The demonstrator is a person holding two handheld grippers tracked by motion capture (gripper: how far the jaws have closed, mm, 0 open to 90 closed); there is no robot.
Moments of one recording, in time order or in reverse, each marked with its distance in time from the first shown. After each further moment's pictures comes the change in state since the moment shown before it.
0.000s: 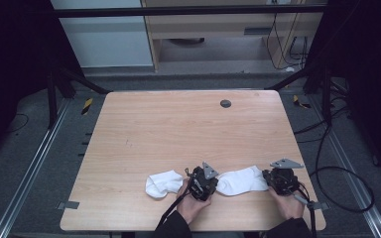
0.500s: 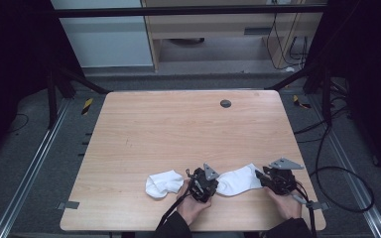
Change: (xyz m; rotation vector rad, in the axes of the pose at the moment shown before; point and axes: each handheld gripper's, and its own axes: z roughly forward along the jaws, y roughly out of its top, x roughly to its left) left arm -0.004 -0.001 -0.001 0.034 -0.006 0.012; right arm 0.003 0.000 0.007 -0.070 0.068 -0.025
